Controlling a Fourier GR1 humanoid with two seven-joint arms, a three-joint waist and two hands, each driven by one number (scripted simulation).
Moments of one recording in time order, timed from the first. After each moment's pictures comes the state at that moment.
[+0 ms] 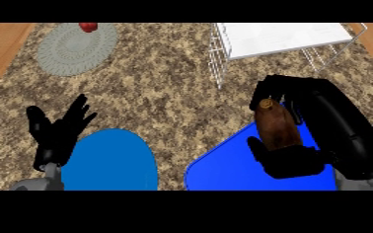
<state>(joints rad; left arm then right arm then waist) -0.03 0.24 0.03 -1.42 0.19 0.06 0.28 -0.42 -0.30 0.25 -2.10 0.45 0.34 0.70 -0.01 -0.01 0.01</state>
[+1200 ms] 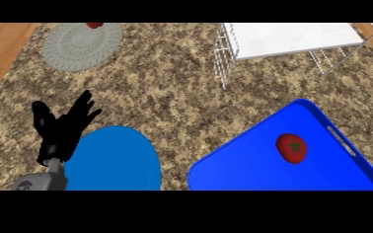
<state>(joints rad) -0.06 0.23 0.03 -1.41 0.18 0.03 0.29 -1.14 -0.58 -0.21 -1.50 0.25 0.46 0.76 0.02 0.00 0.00</state>
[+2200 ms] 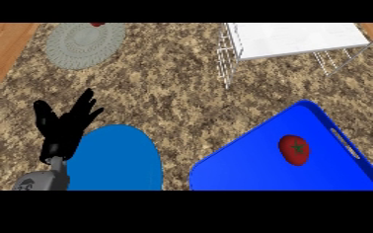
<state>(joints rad) -0.08 0.21 0.04 -1.41 0.16 0.02 0.28 -1.31 -0.60 -0.11 -0.84 0.49 0.32 0.25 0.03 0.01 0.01</state>
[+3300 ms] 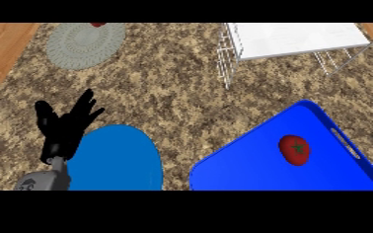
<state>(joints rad) -0.08 0.20 0.05 -1.40 0.14 0.02 0.28 -1.44 -0.58 -0.18 -0.47 0.55 0.17 0.03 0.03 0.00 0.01</state>
